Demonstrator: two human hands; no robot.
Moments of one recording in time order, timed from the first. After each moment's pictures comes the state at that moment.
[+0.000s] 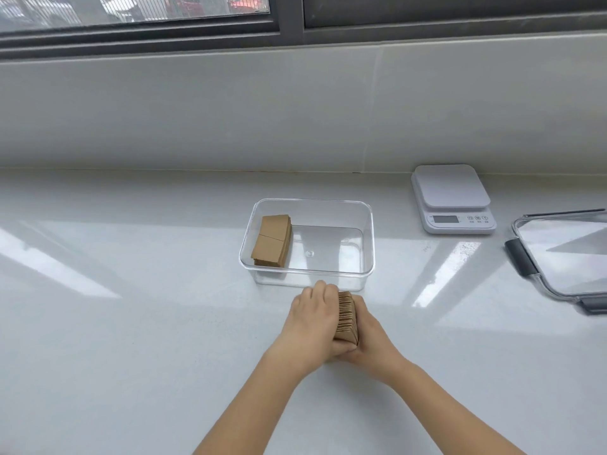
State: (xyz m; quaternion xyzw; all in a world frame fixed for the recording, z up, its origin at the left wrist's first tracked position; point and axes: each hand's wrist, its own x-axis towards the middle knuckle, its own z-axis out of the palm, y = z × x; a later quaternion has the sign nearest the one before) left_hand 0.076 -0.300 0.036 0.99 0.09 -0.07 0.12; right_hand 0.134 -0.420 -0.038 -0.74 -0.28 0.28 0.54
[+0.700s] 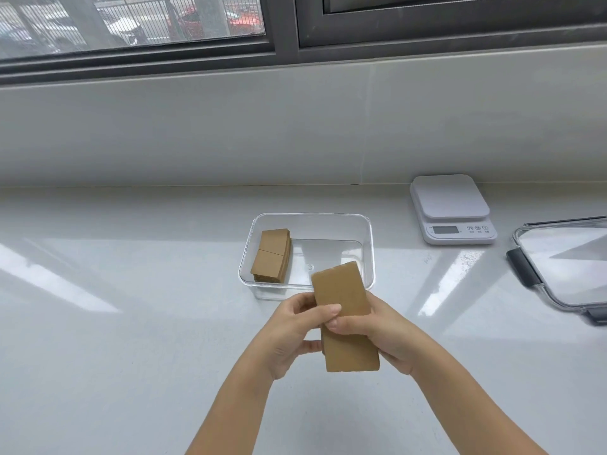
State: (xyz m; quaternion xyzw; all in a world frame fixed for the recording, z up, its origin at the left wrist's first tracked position) left_hand 0.067 -0.272 0.069 0.59 0.27 -0.08 0.76; right_hand 0.153 -0.413 0.065 -0.59 -0.16 0.49 0.62
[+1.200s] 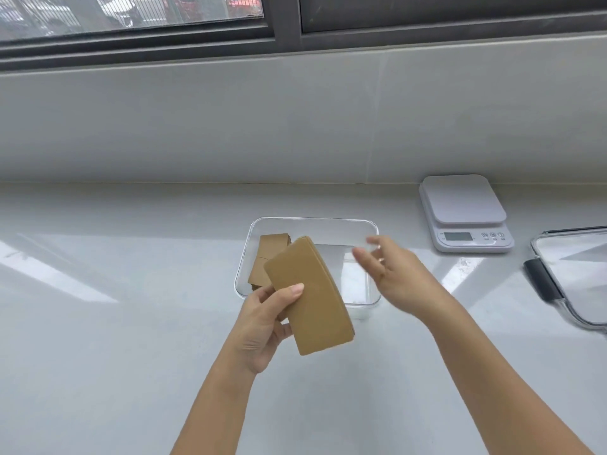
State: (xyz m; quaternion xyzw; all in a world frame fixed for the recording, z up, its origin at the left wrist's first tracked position) left_hand 0.088 -0.229 0.065 0.50 0.30 0.04 0.81; right_hand 0.233 -0.385 0.077 -0.86 -0.20 0.24 0.41
